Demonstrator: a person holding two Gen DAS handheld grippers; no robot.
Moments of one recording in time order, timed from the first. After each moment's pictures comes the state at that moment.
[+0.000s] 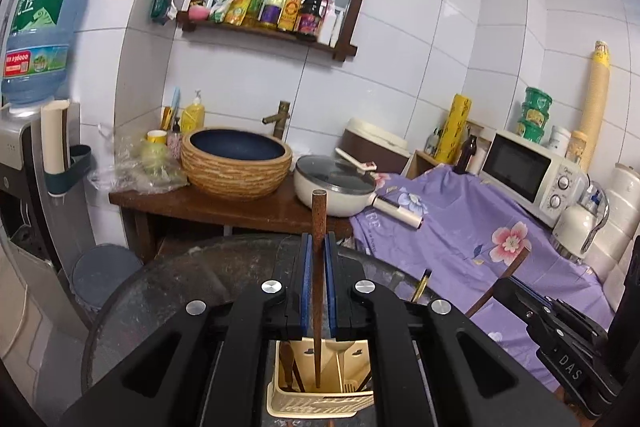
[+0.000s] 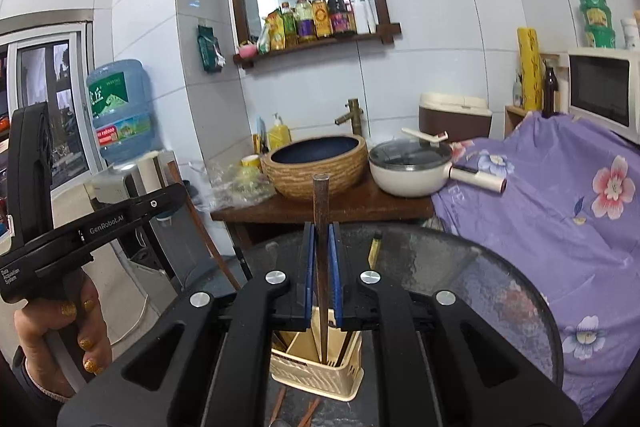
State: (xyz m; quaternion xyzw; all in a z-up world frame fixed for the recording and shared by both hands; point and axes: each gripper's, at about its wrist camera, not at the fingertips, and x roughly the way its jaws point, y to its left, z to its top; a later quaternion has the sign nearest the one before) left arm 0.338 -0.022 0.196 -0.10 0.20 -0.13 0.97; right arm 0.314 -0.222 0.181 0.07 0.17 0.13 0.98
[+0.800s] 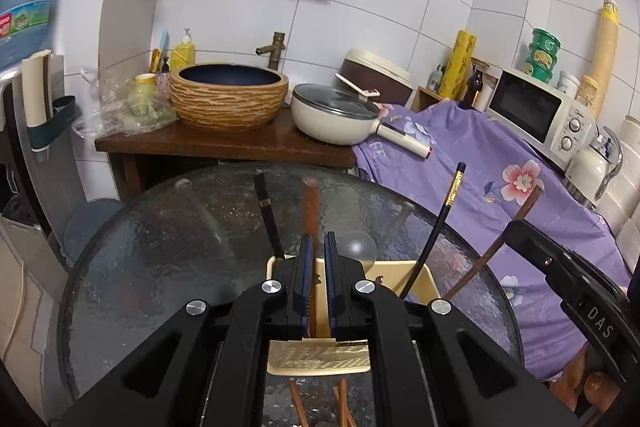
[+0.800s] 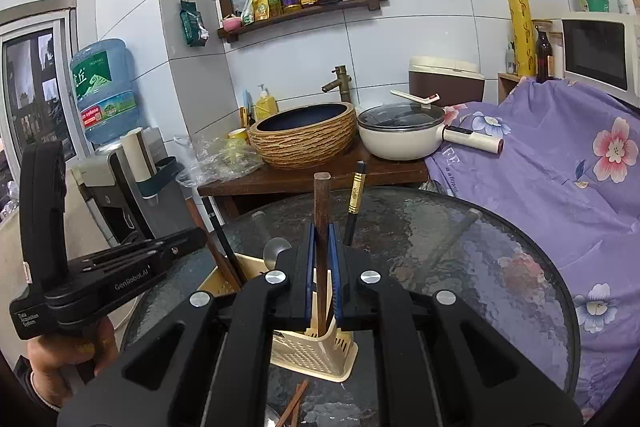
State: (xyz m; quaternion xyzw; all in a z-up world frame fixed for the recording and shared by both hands) left arm 0.355 -0.037 0.115 -0.08 0.29 -0.14 0.94; right arm 0.330 -0.227 0.122 0.08 0.21 0.11 0.97
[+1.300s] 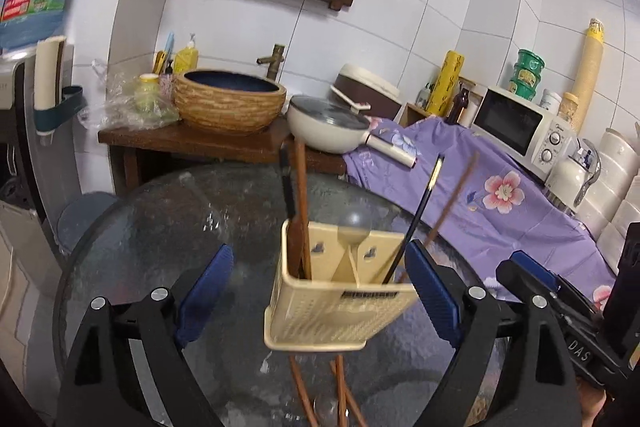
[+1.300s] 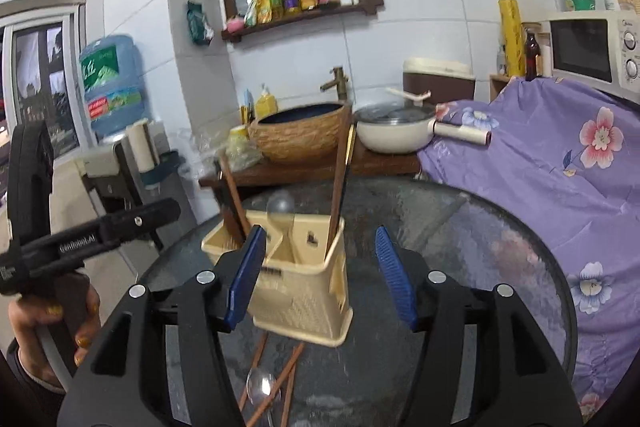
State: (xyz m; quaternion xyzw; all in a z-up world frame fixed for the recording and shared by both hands) left arm 0.303 -0.005 0.101 -0.11 0.26 -0.16 0.95; right arm 0.270 -0.226 0.085 0.06 0.20 0.11 0.97
